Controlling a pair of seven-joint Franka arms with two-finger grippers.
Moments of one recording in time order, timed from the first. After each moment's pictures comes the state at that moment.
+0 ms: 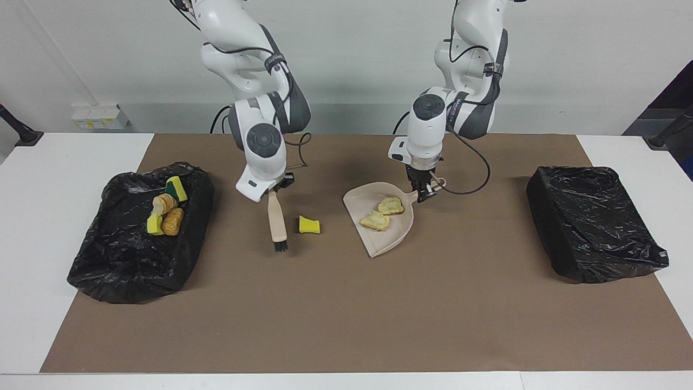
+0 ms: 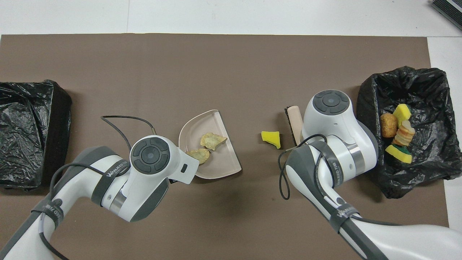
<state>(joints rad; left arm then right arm) -0.44 0.07 -0.11 -2.20 0.14 2.23 0.64 0.07 0.25 0.29 -1.97 -0.11 1.82 0.14</state>
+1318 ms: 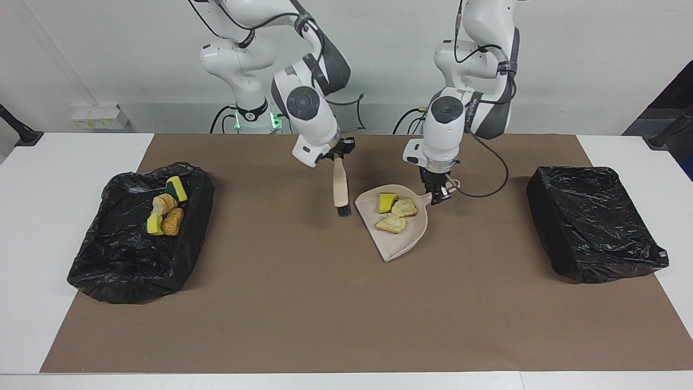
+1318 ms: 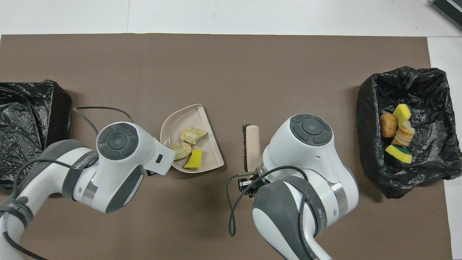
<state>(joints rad) -0.31 0.03 -0.09 -2.19 0.14 2.17 0.82 0.24 0.04 0.29 -1.98 0.32 1.76 0.39</state>
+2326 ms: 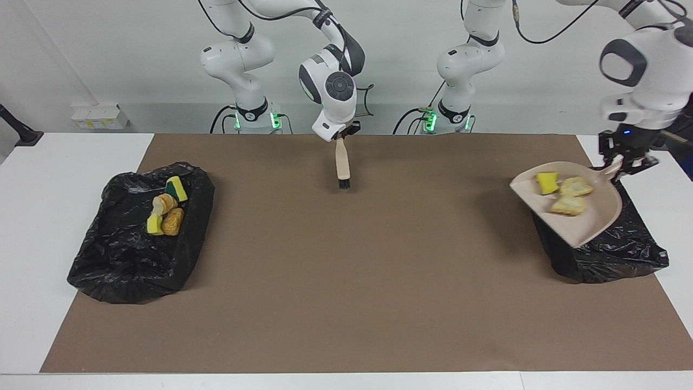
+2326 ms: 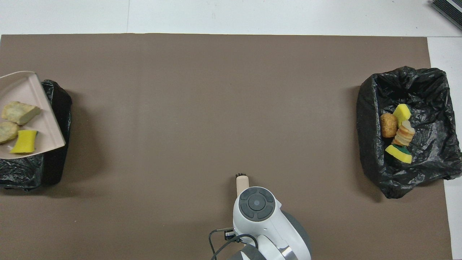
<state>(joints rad) 0.47 -0.05 -0.07 -1.89 0.13 2.05 1.57 0.47 -0.01 0.31 -2.30 0.32 1.95 0.56</state>
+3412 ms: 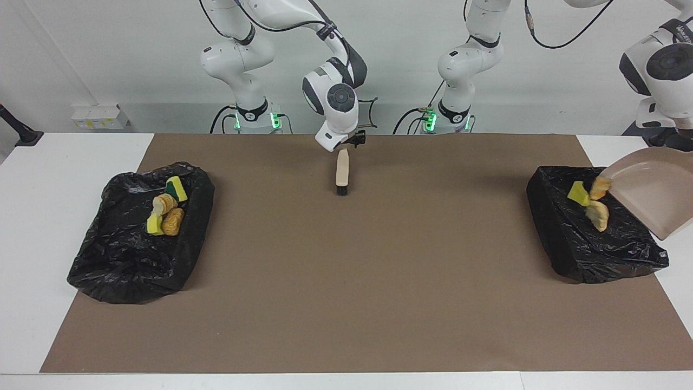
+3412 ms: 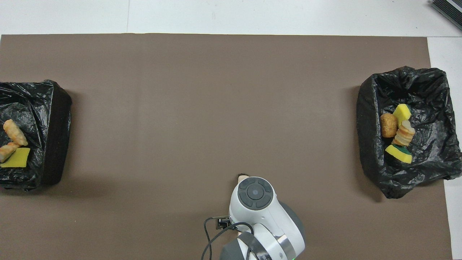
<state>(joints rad) 0.42 0.00 -0.09 -1.84 1.05 2.06 1.34 0.45 0.06 0.30 -2.23 0.31 2.03 0.56</state>
